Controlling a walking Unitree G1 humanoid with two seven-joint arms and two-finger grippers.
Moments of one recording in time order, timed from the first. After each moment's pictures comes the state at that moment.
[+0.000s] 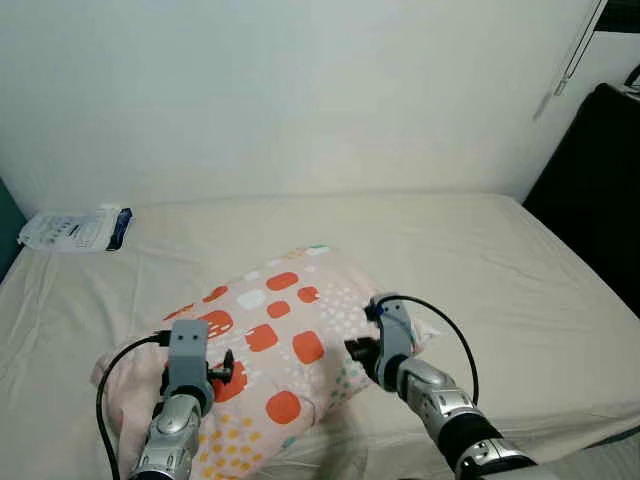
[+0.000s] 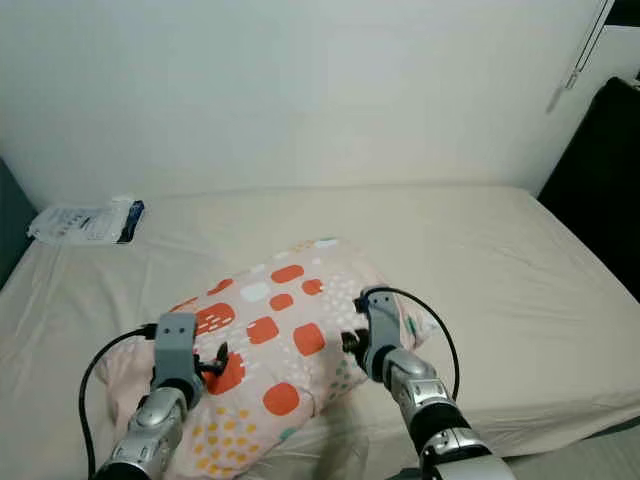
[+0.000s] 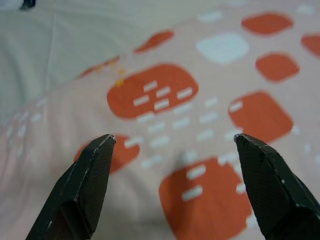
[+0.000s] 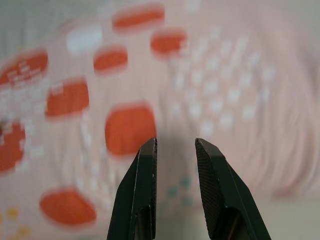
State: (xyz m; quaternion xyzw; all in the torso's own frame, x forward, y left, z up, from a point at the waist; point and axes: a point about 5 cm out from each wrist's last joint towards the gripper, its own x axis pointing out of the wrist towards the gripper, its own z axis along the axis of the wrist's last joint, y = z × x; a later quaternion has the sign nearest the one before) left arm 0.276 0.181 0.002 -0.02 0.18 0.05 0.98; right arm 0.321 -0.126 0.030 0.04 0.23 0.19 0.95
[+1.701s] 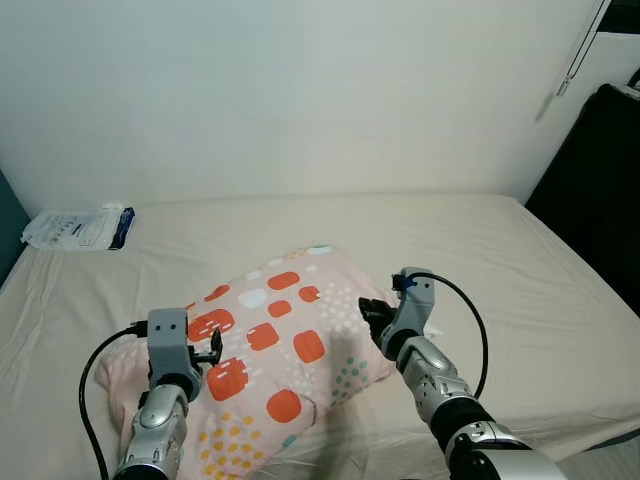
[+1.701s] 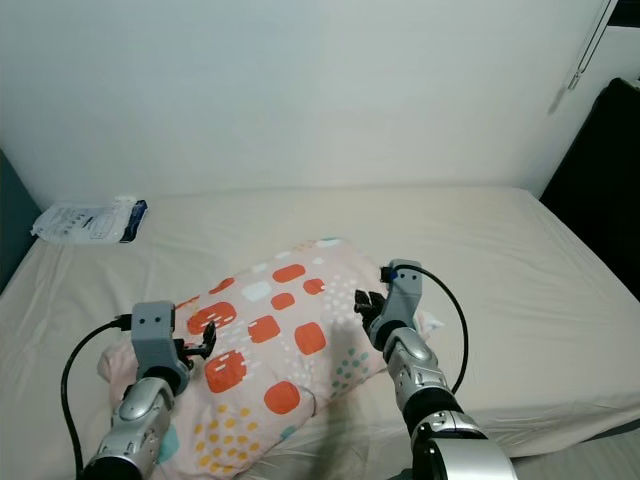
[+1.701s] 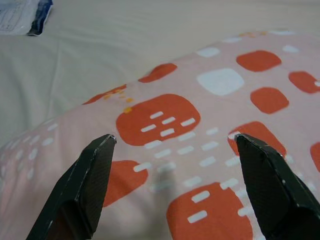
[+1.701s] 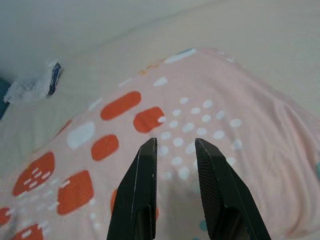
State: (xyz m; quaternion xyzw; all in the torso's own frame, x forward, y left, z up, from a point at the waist) left arm 0.279 0.192 0.012 -0.03 0.14 0.03 0.99; right arm 0.334 -0.139 0.044 0.17 0.16 0.09 0.97
